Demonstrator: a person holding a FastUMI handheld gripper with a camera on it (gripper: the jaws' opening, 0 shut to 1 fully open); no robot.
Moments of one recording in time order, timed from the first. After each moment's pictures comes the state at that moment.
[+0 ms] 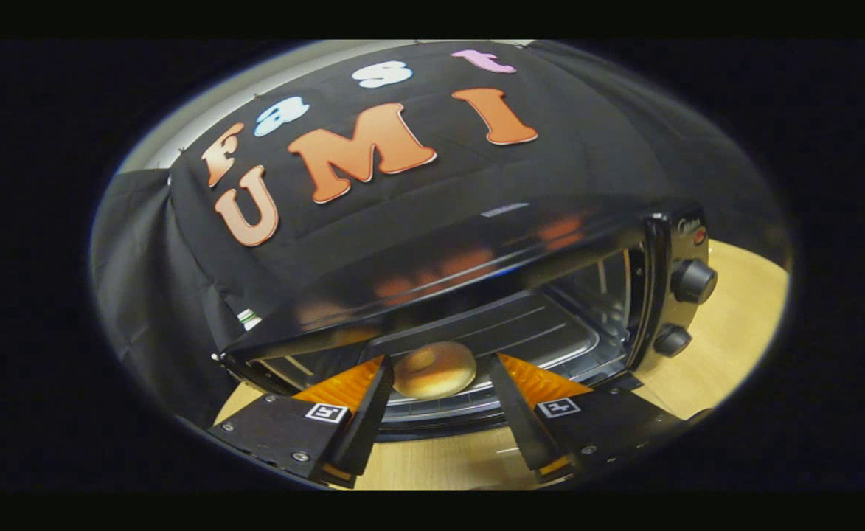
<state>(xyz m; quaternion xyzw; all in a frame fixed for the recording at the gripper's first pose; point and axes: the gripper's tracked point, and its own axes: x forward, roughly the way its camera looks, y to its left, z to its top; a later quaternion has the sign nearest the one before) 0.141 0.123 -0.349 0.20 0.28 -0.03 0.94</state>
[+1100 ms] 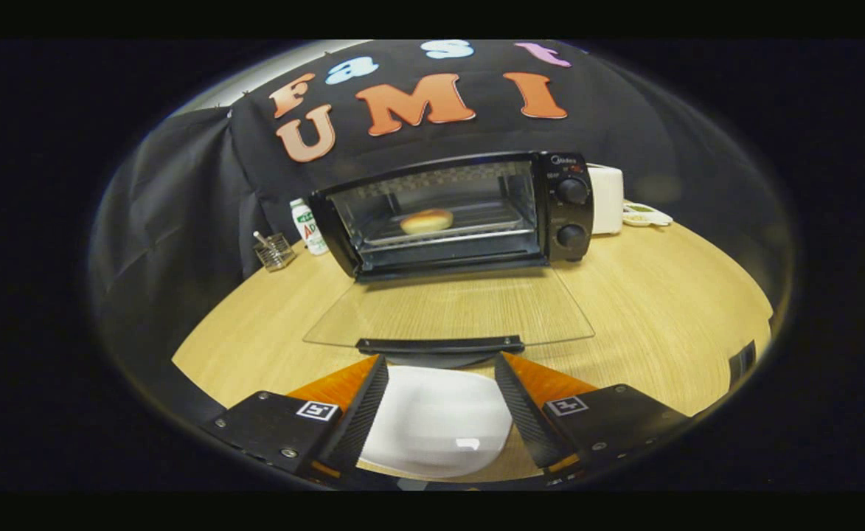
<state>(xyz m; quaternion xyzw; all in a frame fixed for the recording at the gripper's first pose) -0.087 0.112 -0.385 0.11 0.43 0.05 0.90</state>
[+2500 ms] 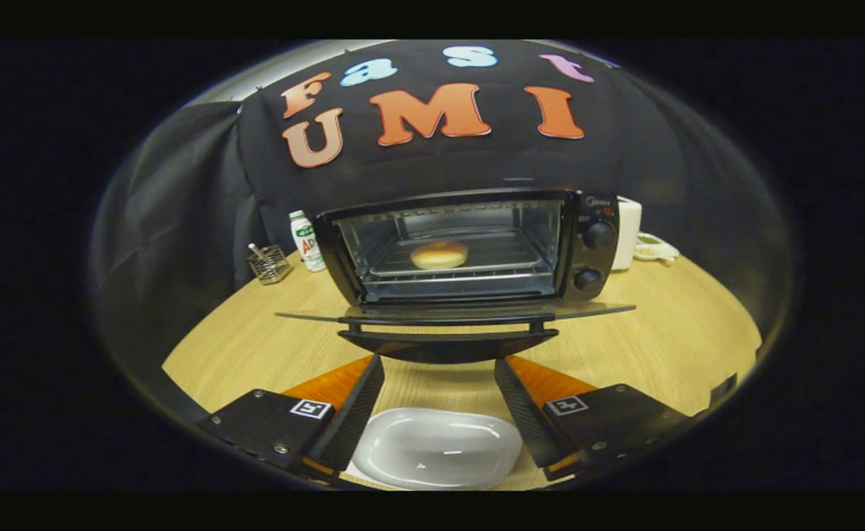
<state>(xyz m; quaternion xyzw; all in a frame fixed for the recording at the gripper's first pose) -0.010 0.106 -0.343 0.04 0.36 0.02 0.93</state>
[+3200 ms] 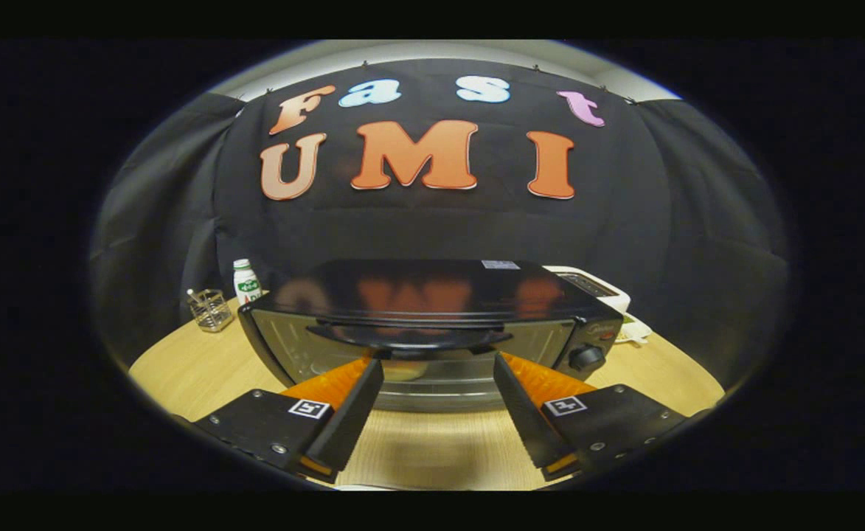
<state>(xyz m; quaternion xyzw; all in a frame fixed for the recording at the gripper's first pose) 0.117 0.089 -0.311 0.01 0.27 -0.02 0.96</state>
